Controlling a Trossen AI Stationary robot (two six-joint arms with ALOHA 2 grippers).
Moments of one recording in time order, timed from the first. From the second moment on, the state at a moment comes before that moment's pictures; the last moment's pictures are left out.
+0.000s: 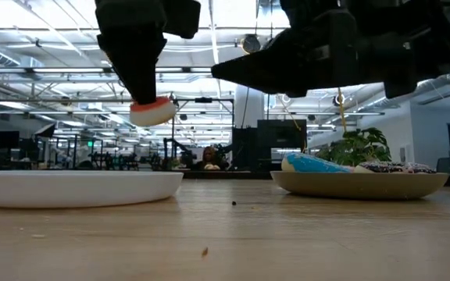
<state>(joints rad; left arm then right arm) -0.32 1.81 1.41 -1.03 -0.32 -0.61 0.29 1.87 0.67 1.10 0.15 -0.23</state>
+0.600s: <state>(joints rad) -0.33 1.81 1.35 -0.92 -0.29 -0.65 0.27 2.00 0.88 0.93 0.10 -0.22</state>
